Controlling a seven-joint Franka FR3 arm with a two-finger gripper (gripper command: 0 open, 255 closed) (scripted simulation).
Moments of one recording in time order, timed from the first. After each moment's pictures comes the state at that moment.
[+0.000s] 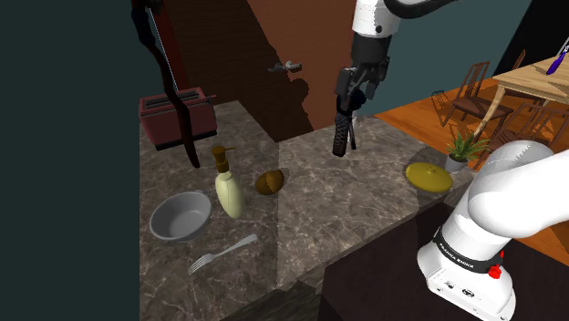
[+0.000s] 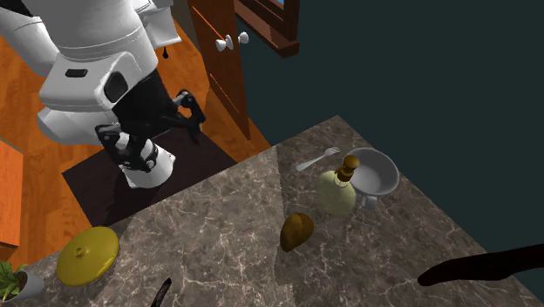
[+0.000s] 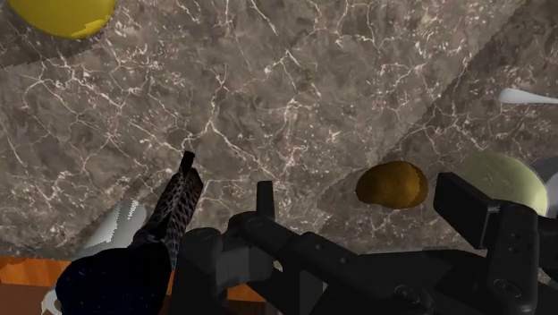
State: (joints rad) arm 0.02 -0.75 0.10 -2.41 0.02 1.75 0.20
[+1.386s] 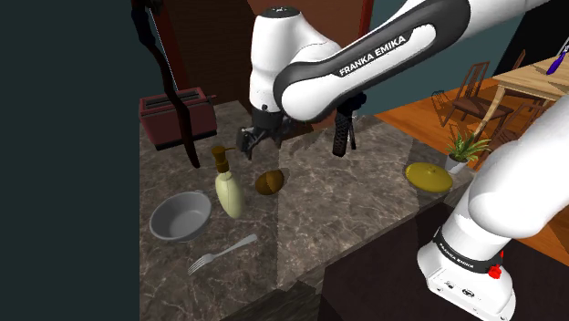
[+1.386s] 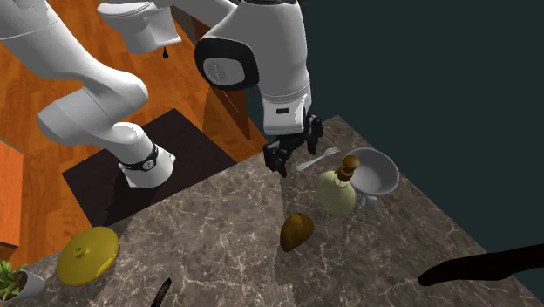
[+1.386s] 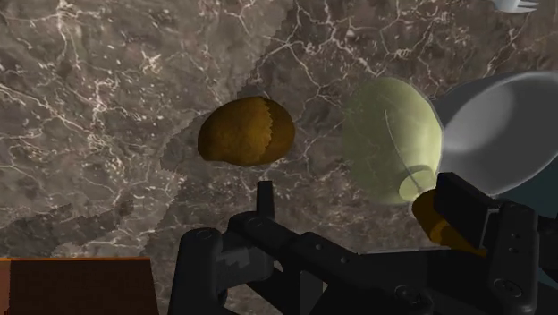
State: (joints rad) arm 0.03 -0.20 0.47 -2.30 -0.02 2.35 0.65
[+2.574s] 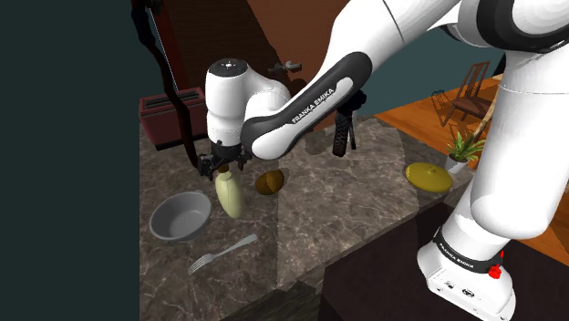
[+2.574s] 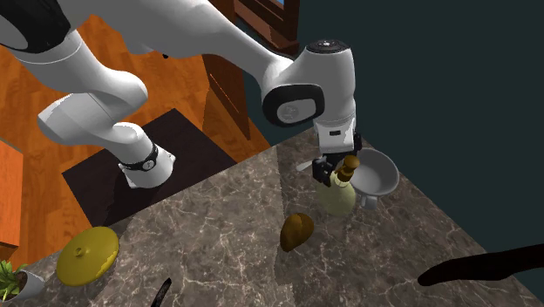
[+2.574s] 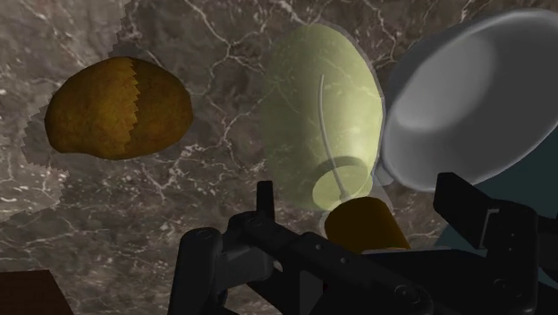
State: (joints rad) arm 0.08 0.23 0.51 -2.04 -0.42 2.51 1.02
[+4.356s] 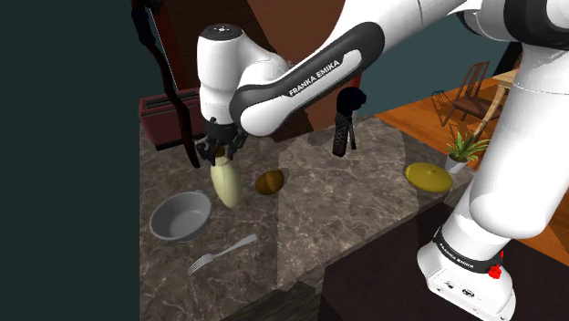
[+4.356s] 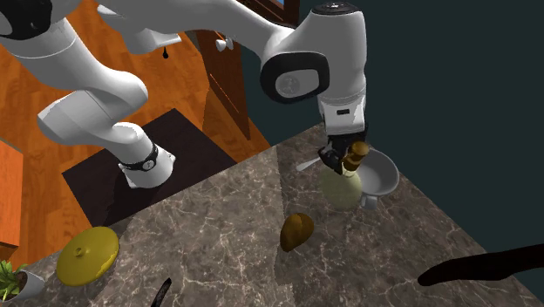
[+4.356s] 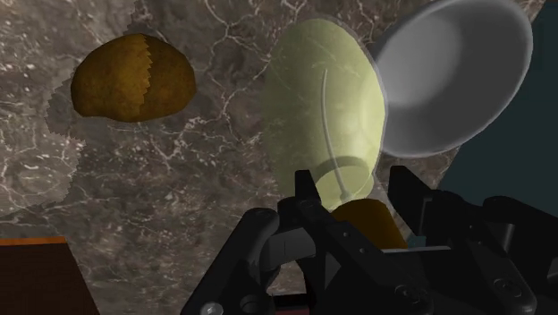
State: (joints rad) arm 0.06 0.15 0.54 -1.98 -0.32 2.39 0.94
